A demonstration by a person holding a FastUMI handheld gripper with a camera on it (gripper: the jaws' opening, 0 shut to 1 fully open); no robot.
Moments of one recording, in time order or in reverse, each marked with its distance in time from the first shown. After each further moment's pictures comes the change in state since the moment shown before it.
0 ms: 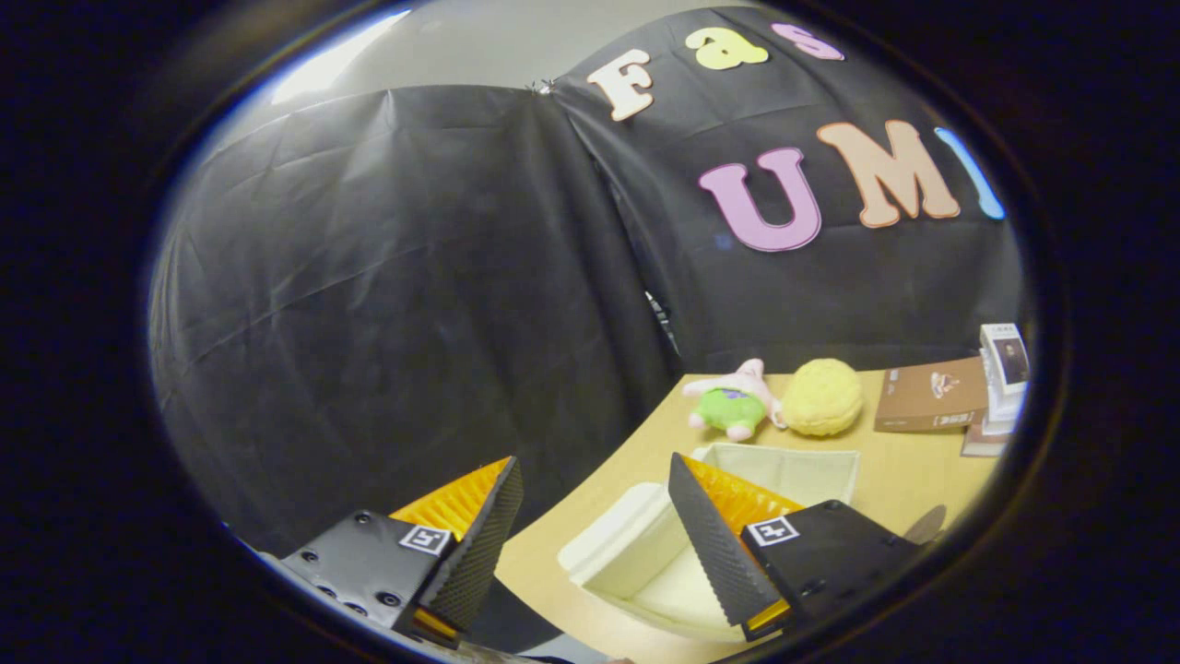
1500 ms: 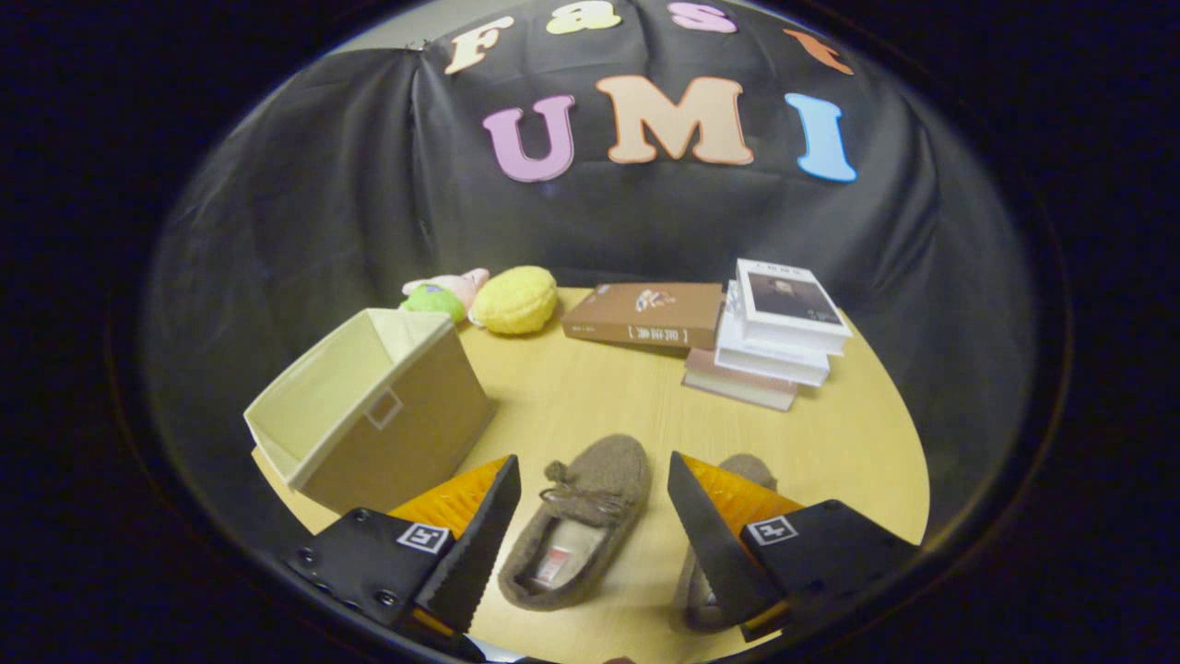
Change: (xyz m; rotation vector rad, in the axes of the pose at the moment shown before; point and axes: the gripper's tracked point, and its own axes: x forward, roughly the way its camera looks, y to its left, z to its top) arm -0.168 -0.326 -0.122 -0.040 0.238 -0.562
